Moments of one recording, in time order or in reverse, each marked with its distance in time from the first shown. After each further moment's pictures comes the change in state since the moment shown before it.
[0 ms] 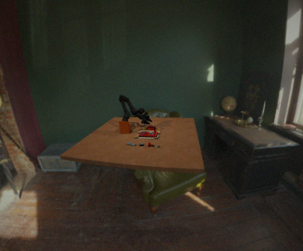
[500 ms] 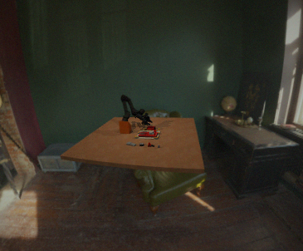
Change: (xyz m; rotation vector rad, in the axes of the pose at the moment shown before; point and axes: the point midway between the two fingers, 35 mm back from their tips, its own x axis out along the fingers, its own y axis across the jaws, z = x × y) arm 0.007 0.000 -0.007 0.000 -0.001 0.001
